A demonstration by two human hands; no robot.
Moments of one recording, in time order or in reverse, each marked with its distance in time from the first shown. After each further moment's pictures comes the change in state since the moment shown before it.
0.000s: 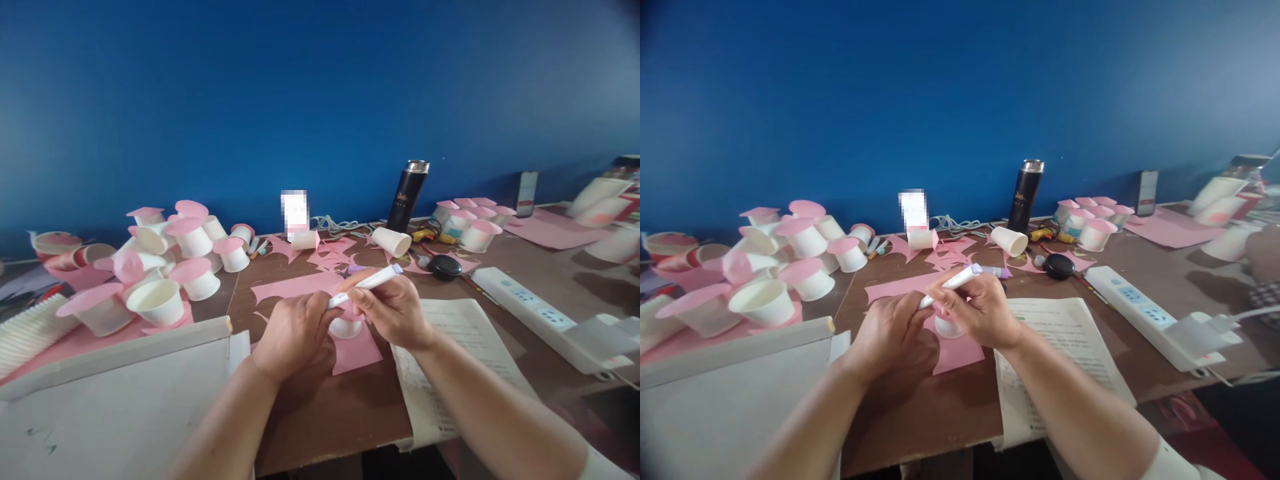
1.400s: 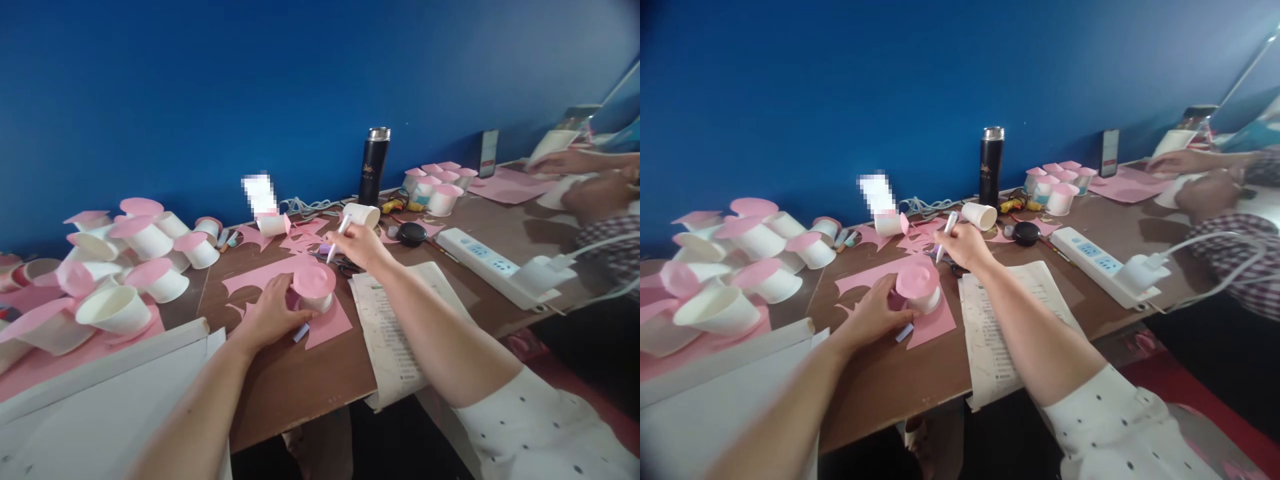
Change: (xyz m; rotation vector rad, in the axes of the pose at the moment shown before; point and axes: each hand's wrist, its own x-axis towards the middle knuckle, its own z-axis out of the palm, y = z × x) left_hand -0.005 -0.014 0.040 -0.367 -0.375 -0.406; right_hand 0.016 0.067 -0.047 -0.297 0.191 0.687
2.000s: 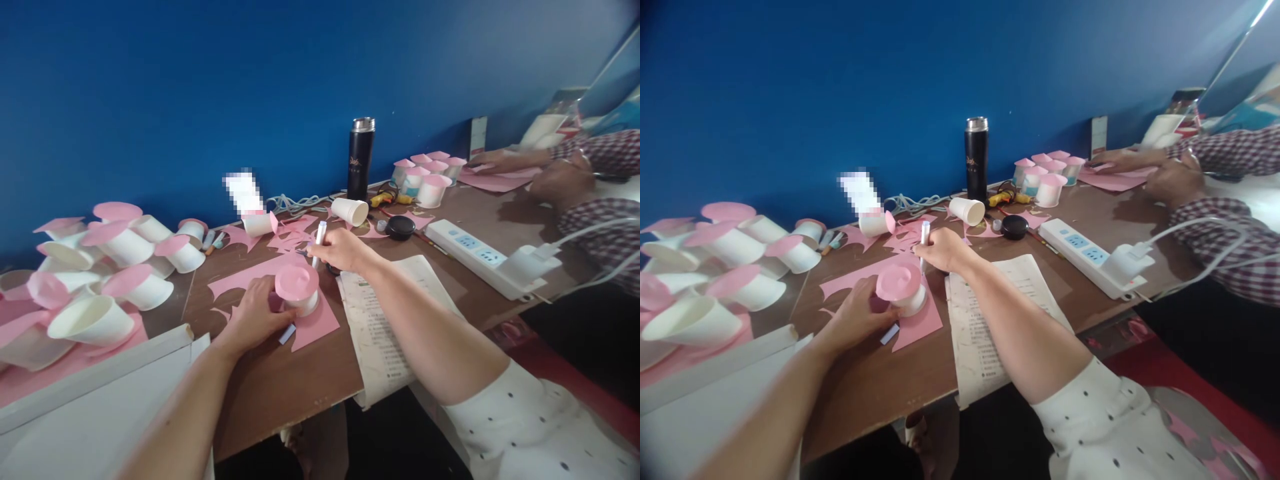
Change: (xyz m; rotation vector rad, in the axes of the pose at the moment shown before) left_hand 0.003 -0.002 -0.004 0.061 -0.021 0.026; right_hand -0.004 -0.005 -0.003 -0.143 -0.281 -0.007
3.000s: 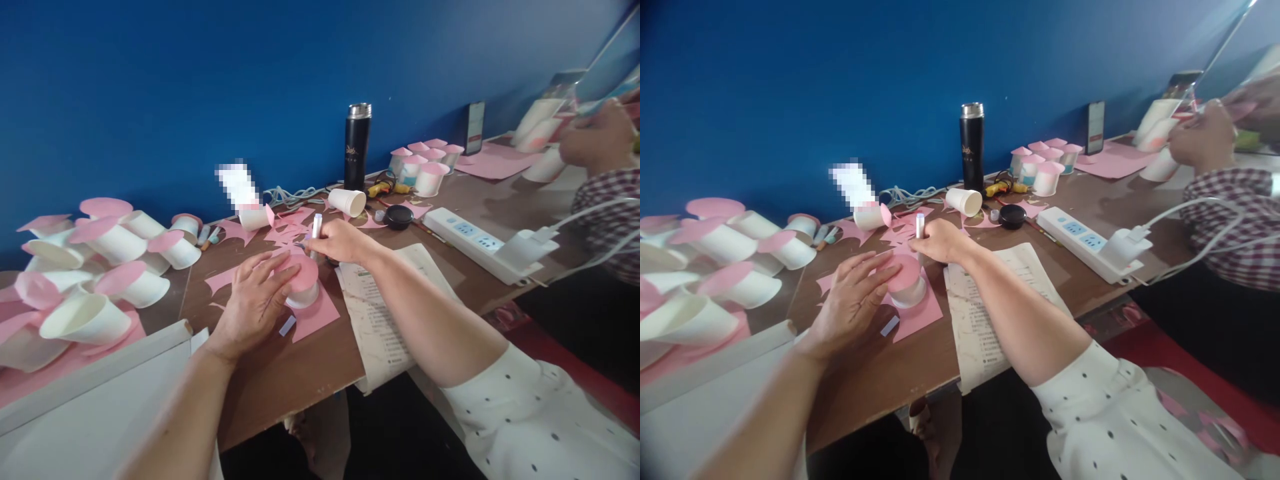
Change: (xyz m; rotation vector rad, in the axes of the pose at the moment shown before) left_hand -0.005 0.010 -0.012 0.161 0.261 0.489; right_hand -0.003 -0.004 -0.003 -0.085 -0.049 -0.085
